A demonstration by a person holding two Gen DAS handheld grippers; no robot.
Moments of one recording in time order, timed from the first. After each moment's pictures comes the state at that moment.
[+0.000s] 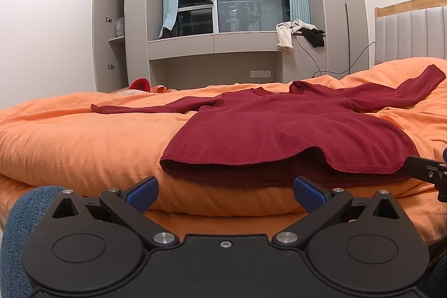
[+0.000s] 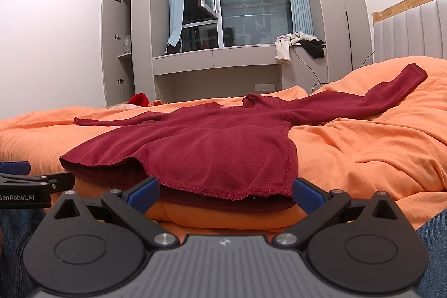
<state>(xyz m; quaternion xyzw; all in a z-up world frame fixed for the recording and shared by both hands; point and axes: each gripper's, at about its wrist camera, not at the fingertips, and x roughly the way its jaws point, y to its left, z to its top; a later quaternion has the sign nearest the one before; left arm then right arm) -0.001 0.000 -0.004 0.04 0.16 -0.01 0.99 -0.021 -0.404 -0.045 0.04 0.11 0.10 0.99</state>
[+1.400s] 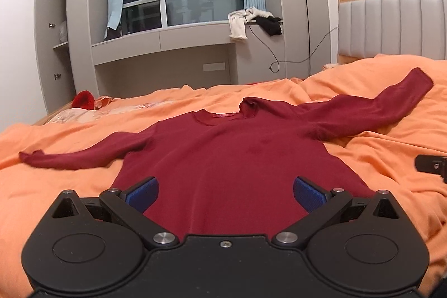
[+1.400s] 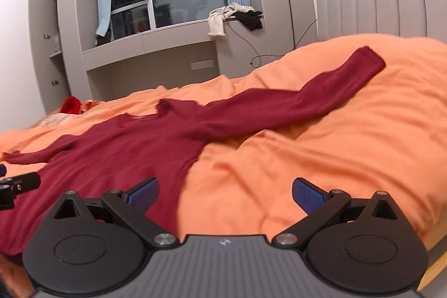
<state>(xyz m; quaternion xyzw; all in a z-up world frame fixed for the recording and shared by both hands) 0.169 -0.085 0.074 0.08 0.19 -0.10 0.97 0.109 -0.507 0.020 0.09 0.20 -0.02 0.98</state>
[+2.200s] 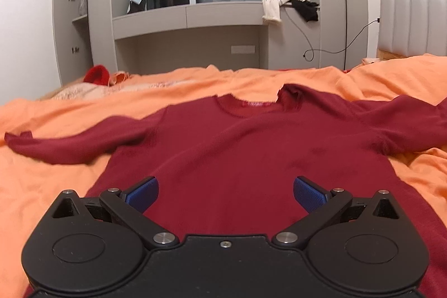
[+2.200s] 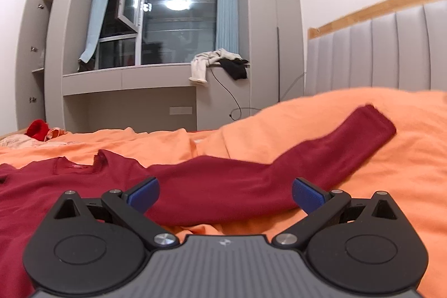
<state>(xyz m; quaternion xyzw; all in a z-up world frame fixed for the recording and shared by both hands) 0.304 -0.090 0.030 0.04 0.23 -0.04 0.97 0.244 -0.578 0.001 0.05 0.09 -0.06 0.99</state>
